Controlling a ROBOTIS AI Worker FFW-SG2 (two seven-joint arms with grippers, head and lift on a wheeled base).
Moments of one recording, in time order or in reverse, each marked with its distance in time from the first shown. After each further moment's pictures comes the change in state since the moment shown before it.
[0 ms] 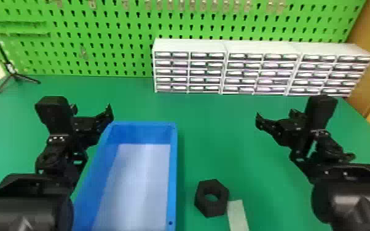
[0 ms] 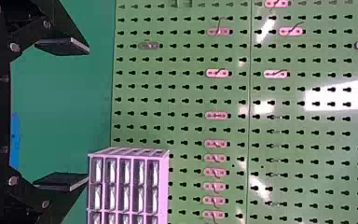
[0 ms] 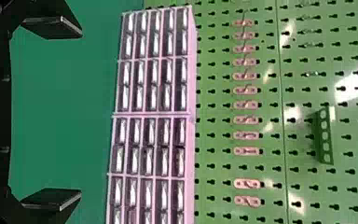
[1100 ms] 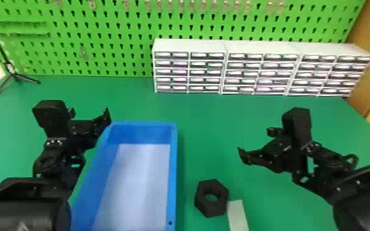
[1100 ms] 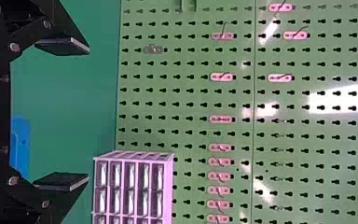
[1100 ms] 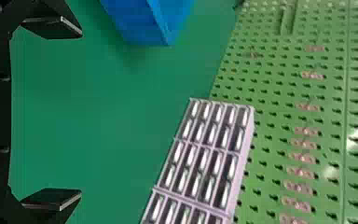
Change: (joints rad) left arm 0.015 0.002 0.011 0.000 -0.001 -0.002 -0.001; right arm 0.113 -0.306 0.239 -0.302 -0.062 0.291 0.106
